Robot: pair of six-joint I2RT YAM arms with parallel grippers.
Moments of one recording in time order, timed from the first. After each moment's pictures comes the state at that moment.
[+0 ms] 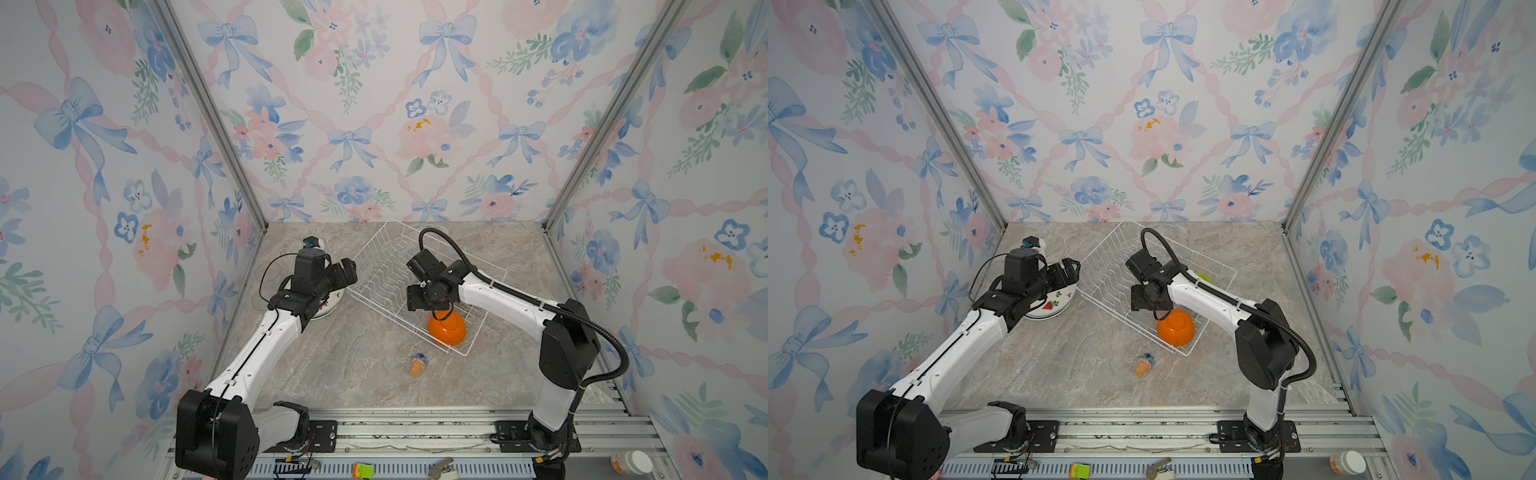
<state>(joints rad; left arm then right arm) -0.23 1.21 0.93 -0.28 0.02 -0.52 0.74 1.82 1.51 -0.86 0.08 0.64</state>
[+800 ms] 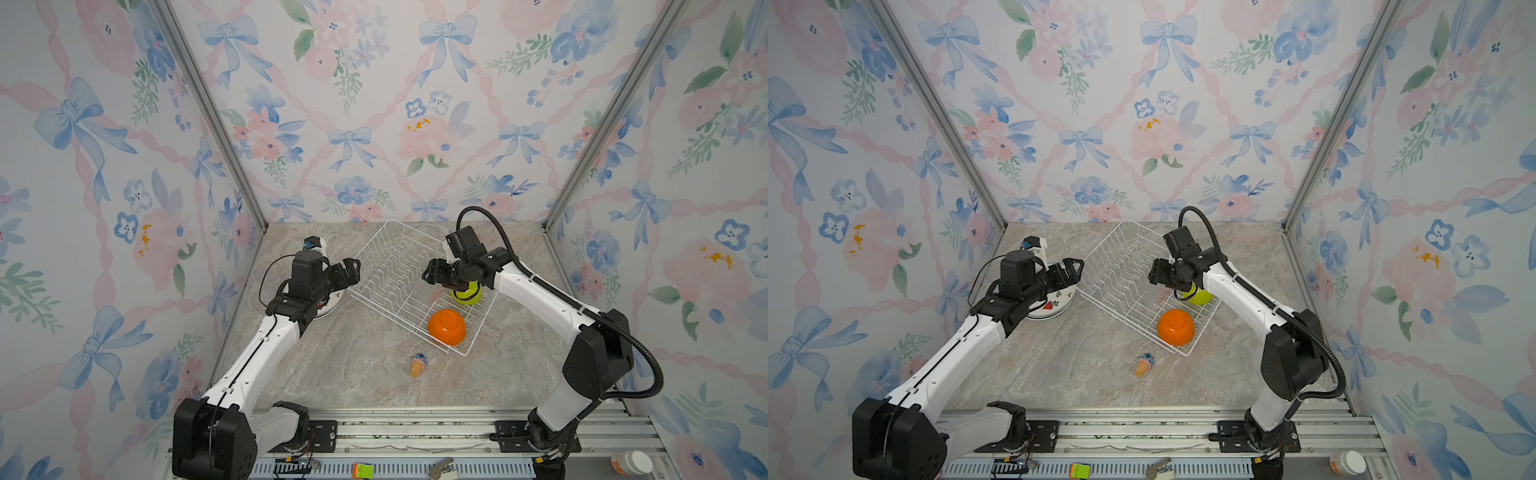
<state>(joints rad) -0.23 1.17 0.89 -0.19 0.12 -0.54 0.54 1.69 1.47 -0.73 -0.12 0.64</state>
